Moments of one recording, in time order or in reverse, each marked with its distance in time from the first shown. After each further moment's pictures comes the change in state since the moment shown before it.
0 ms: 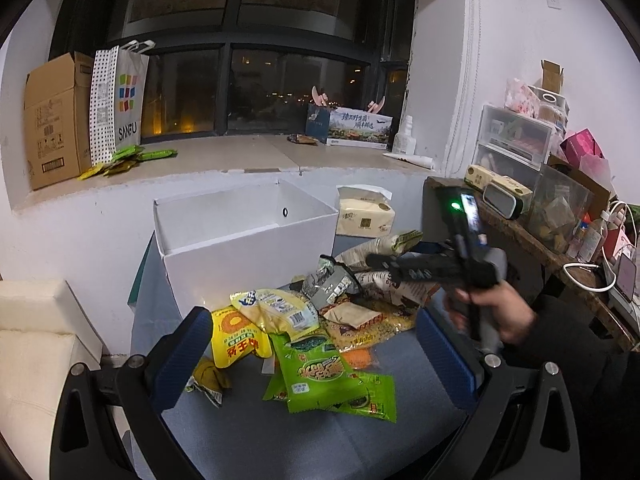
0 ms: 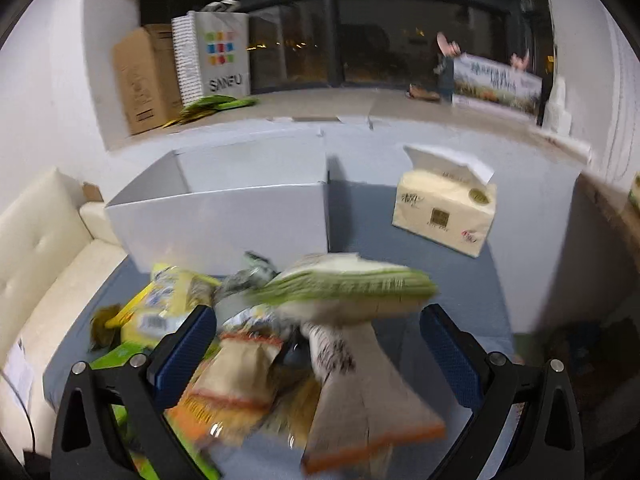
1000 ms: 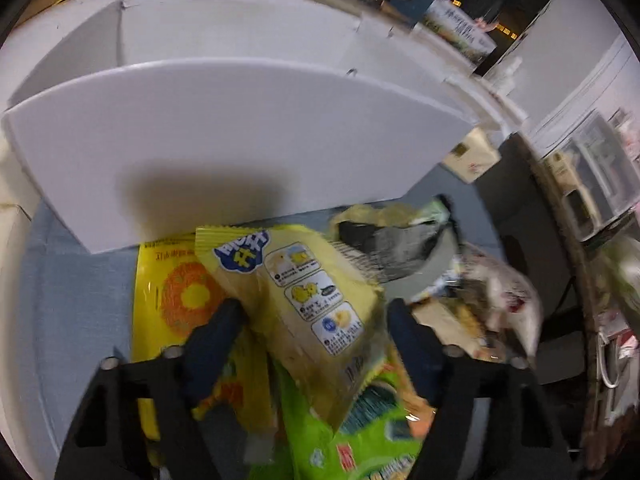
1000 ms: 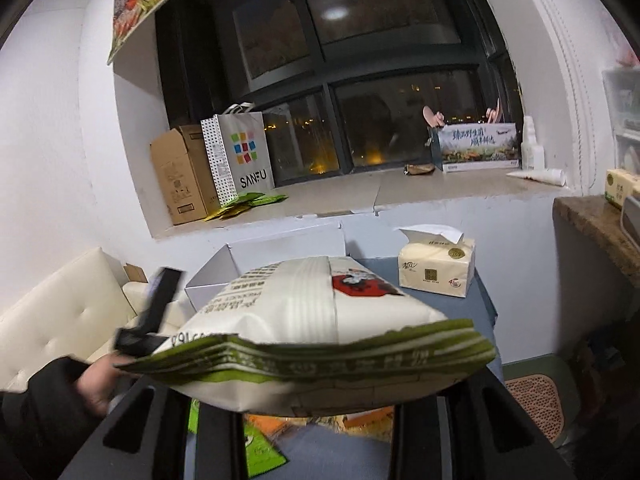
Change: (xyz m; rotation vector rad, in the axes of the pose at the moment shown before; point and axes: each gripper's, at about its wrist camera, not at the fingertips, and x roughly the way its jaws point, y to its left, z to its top) left arm 0.238 0.070 -0.011 -0.332 0.471 -0.004; right arm -0.145 0.004 -0.025 0.084 -0.316 0.097
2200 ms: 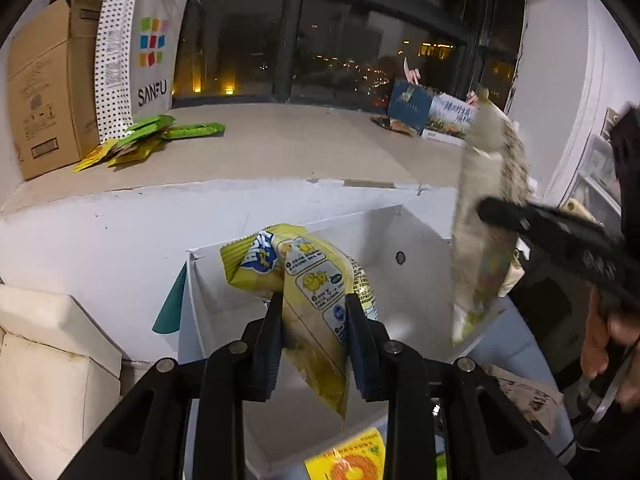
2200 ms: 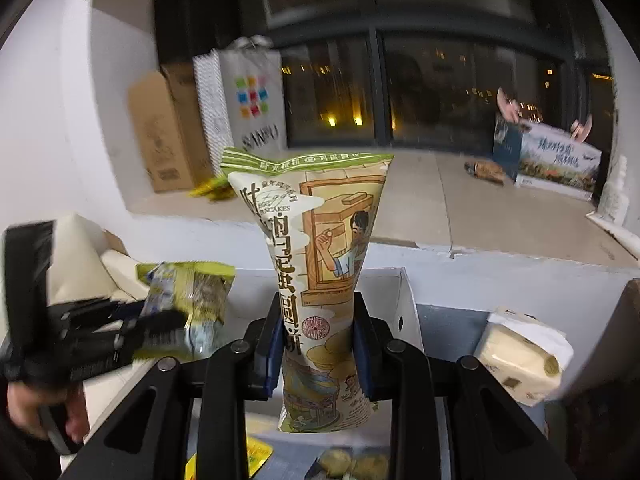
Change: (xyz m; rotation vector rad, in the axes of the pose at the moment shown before) left arm -0.102 0.043 0.139 0.190 -0.333 0.129; right arm 0.263 0.060 0.128 -0.107 0.250 -0.019
